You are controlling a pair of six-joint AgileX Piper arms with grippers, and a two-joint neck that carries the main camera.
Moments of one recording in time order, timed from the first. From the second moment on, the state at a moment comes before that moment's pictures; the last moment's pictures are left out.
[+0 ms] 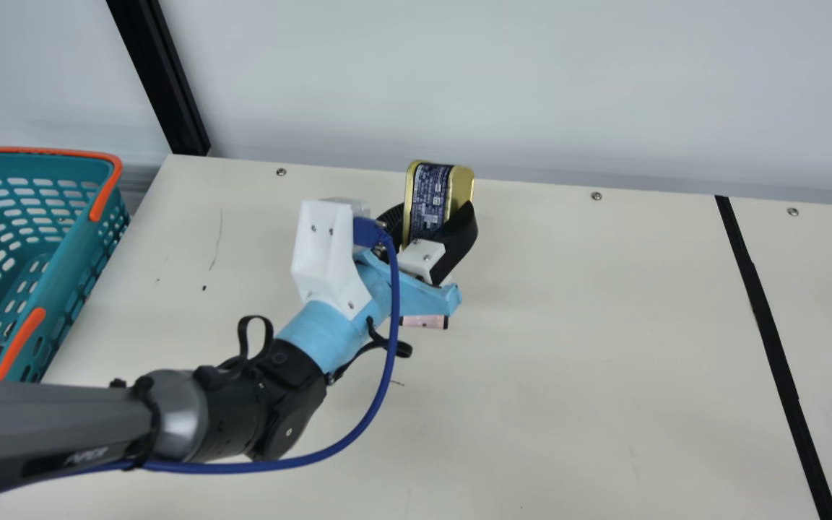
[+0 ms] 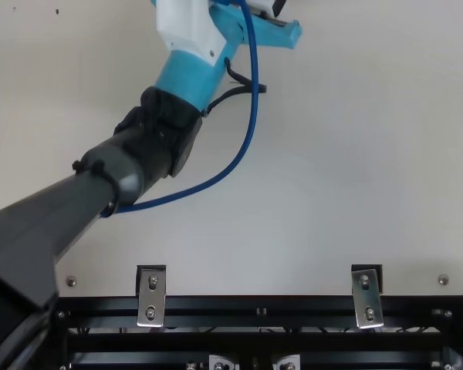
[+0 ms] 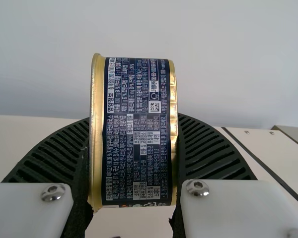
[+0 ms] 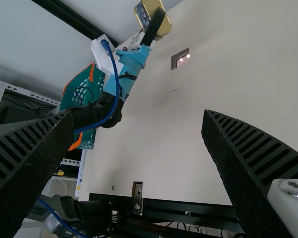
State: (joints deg) left arm -36.8 117.3 -51.4 -12.4 -53.5 -17.3; right arm 17.1 23.8 -58.2 16.5 70.0 37.8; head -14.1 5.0
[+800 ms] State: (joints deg) left arm -35.1 122.2 -52.1 -11.1 -62.8 -14.5; right arm 17.1 23.8 -58.2 16.5 70.0 37.8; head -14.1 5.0
